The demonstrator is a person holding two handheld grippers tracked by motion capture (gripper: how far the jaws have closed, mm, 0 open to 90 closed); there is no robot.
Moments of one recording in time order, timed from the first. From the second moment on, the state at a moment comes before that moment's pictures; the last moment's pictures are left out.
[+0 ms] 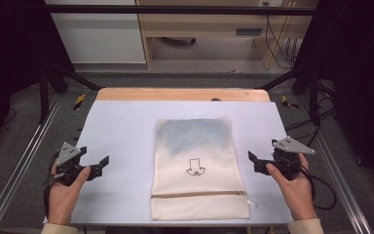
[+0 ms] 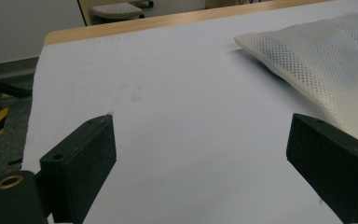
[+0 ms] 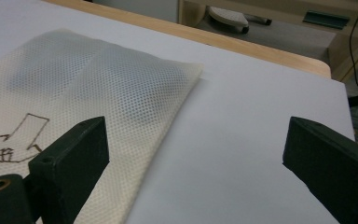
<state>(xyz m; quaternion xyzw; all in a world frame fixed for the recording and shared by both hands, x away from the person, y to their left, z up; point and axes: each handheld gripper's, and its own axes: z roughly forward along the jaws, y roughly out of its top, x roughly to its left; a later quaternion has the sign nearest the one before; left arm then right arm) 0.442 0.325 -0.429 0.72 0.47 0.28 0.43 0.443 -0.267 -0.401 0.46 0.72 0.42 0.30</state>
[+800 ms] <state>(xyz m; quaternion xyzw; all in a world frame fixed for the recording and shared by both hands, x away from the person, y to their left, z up) 0.454 0.354 -0.461 0.73 0.47 0.31 0.40 0.444 -0.315 -0.449 0.52 0.70 0.39 0.30</state>
